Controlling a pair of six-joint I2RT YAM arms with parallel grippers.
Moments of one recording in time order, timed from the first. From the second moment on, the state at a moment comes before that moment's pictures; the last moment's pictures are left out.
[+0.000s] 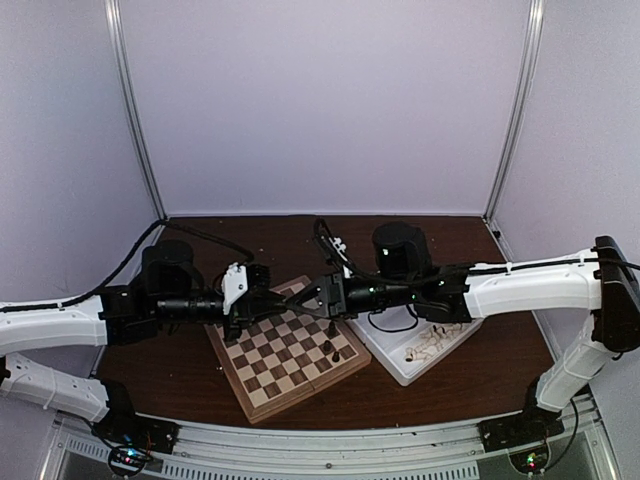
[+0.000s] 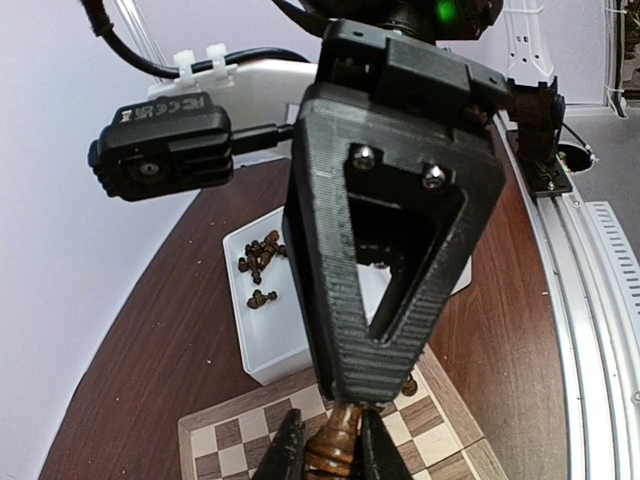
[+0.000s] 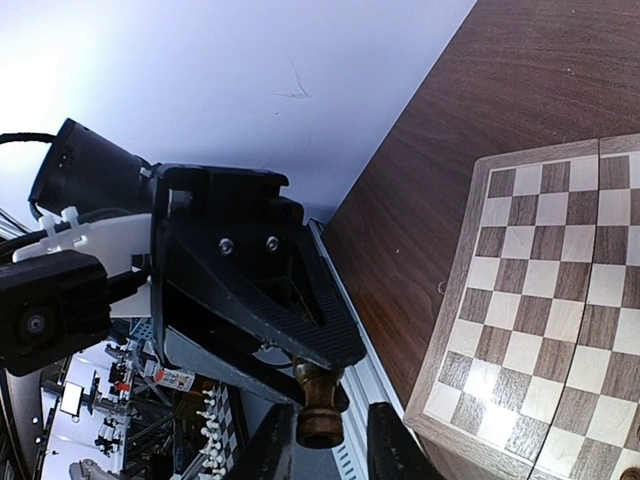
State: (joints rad) left arm -0.93 1.06 0.66 0.11 0.31 0.42; right arm 1.02 1.58 1.04 0.26 -0.49 0.86
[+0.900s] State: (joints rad) left arm -0.92 0.90 0.52 0.10 0.32 0.38; right arm 1.03 1.54 1.04 0.20 -0.50 0.84
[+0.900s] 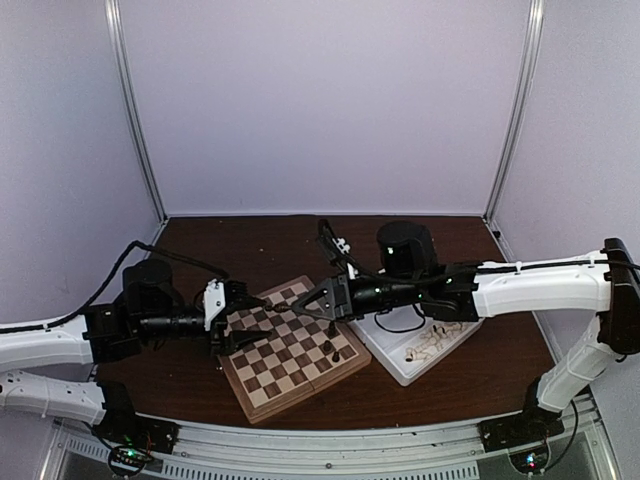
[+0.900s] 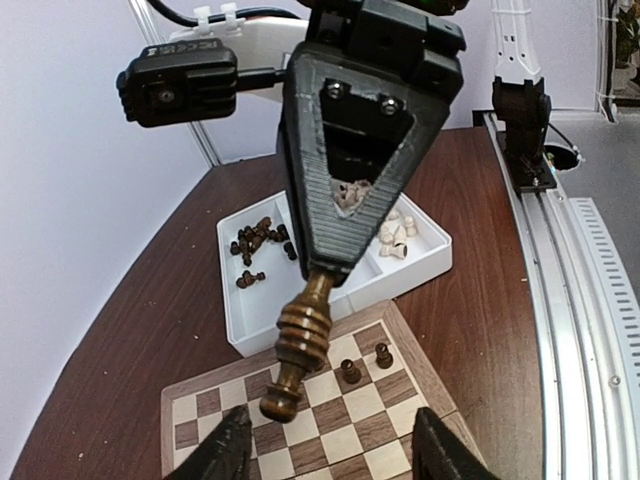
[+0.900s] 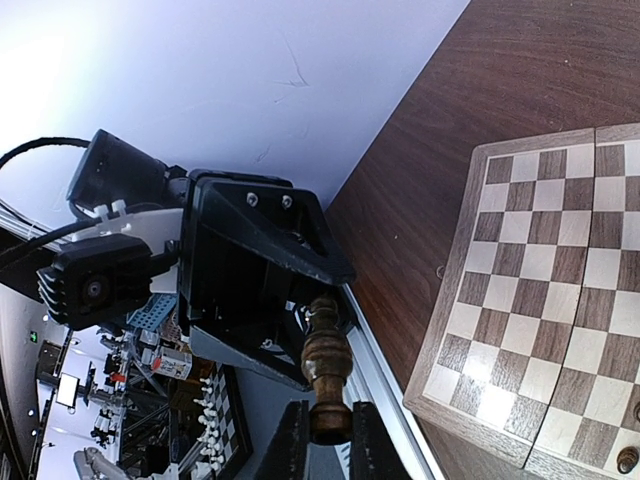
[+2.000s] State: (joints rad) left arm -0.92 0.93 0.51 0.16 0.36 0.35; right arm 1.03 1.54 1.04 0.18 -0.58 0.84
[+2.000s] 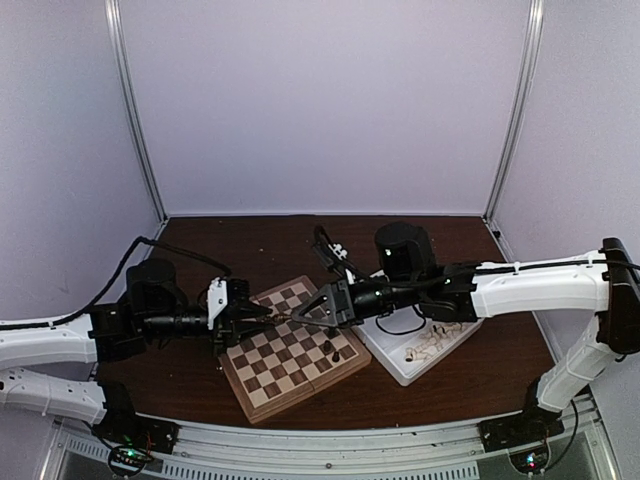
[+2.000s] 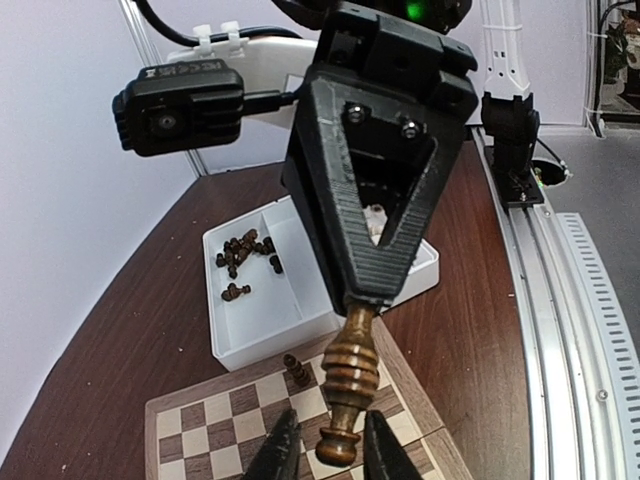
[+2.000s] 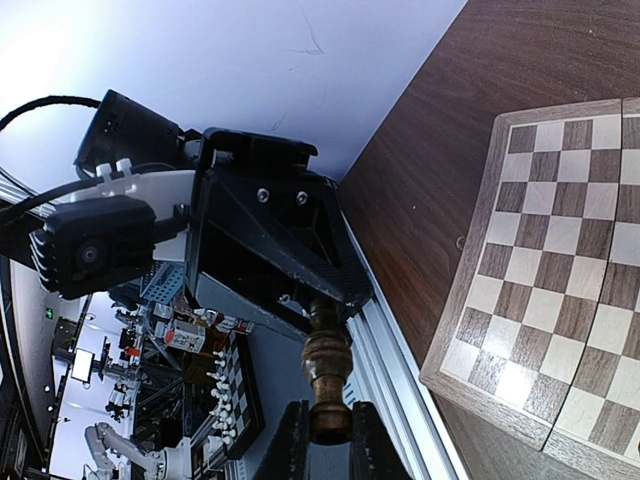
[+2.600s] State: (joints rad) left arm -0.91 0.94 0.52 0.10 0.32 0.30; right arm 0.99 1.46 1.04 -0.15 -0.51 0.68
